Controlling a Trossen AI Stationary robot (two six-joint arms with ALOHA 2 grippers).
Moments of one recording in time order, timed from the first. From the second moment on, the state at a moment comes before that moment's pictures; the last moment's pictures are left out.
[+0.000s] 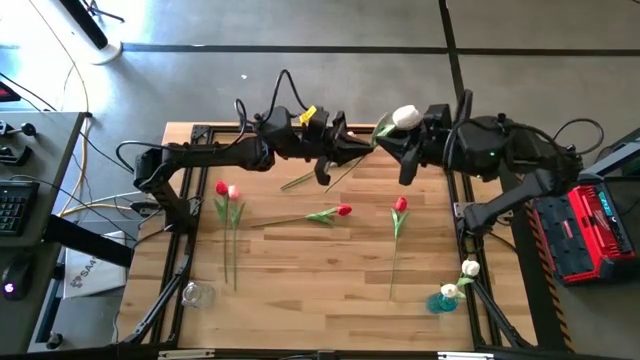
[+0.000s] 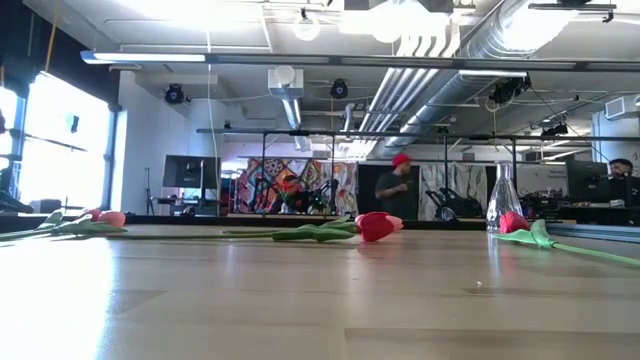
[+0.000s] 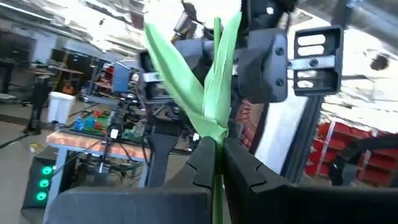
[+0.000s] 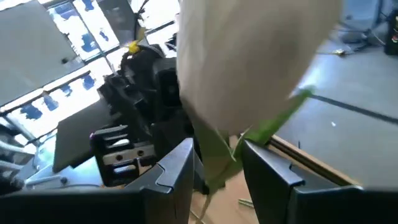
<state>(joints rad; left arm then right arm) 0.18 1.72 1.51 0.52 0.36 -0.35 0.18 1.34 1.88 -0.81 0.59 0.48</state>
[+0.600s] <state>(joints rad) 0.16 1.72 1.51 0.36 0.39 -0.36 0.15 1.34 1.88 -0.98 0.54 0.47</state>
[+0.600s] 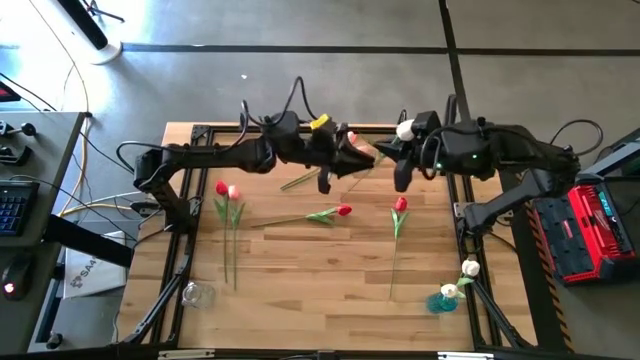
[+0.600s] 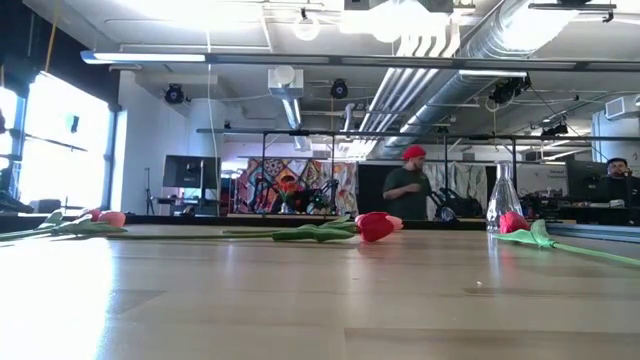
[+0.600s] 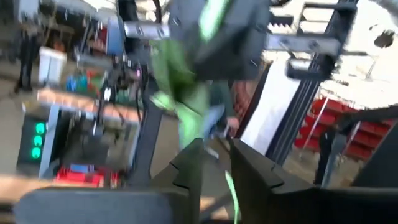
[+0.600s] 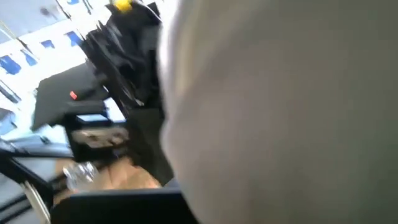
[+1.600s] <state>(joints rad) 0.04 1.73 1.51 0.05 0.15 -0.26 0.61 1.21 1.88 -1.57 0.29 0.96</state>
